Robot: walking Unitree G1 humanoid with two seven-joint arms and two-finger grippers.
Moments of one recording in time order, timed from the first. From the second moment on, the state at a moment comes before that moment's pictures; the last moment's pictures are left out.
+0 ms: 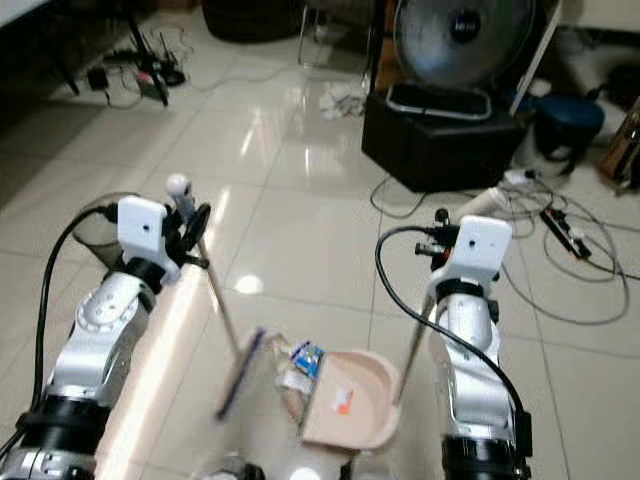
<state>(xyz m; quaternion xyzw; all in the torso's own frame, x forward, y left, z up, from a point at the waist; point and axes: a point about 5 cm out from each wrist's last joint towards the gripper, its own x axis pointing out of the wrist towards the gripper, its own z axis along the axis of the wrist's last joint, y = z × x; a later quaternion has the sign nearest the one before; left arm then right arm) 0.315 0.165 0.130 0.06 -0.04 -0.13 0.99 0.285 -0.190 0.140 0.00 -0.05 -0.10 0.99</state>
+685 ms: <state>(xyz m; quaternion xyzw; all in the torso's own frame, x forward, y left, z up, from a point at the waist) 0.326 0.167 0.117 0.08 -0.01 -0.11 0.99 0.304 -0.201 0.129 -0.12 -0.06 -0.09 0.99</state>
